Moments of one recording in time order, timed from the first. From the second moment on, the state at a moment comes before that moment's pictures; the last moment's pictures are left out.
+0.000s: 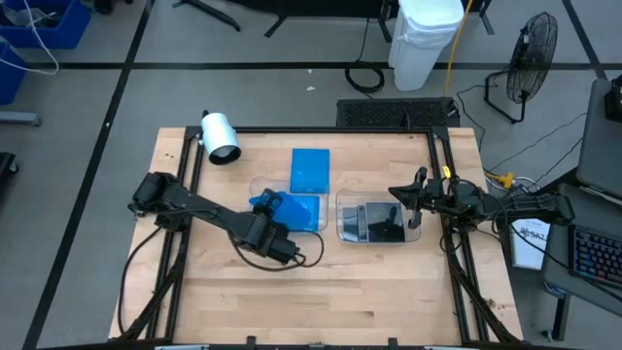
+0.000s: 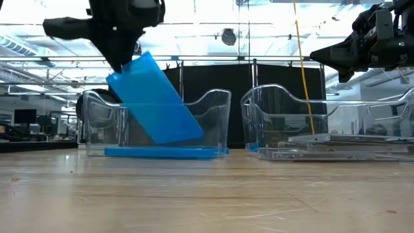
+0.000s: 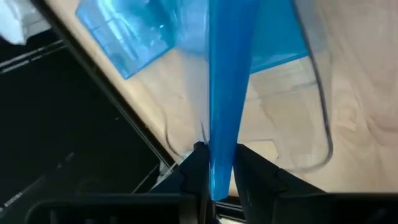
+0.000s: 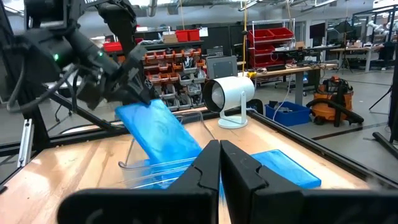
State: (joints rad) left arm -0.34 1.84 1.54 -1.57 -0.59 0.10; right arm 0.00 0.18 0.01 0.25 0.26 0.09
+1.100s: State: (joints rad) left arm -0.32 1.74 1.55 -0.80 -0.28 -0.55; right arm 0.00 0.18 0.01 0.25 0.26 0.09
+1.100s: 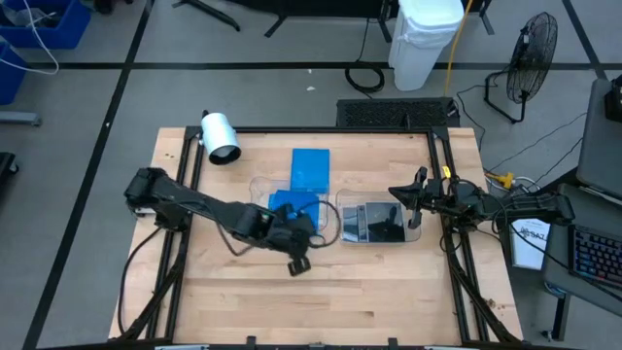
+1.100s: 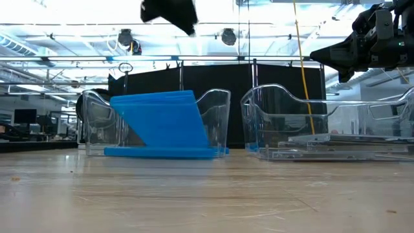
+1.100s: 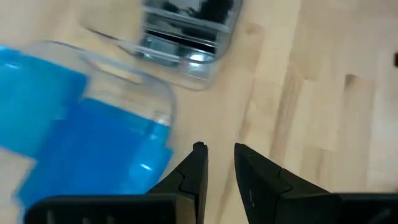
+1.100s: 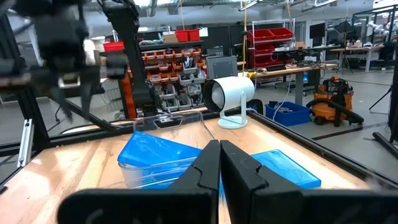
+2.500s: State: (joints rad) left arm -0.36 1.94 1.49 -1.45 -0.46 -1.43; right arm 0.00 0.18 0.02 0.25 0.26 0.09
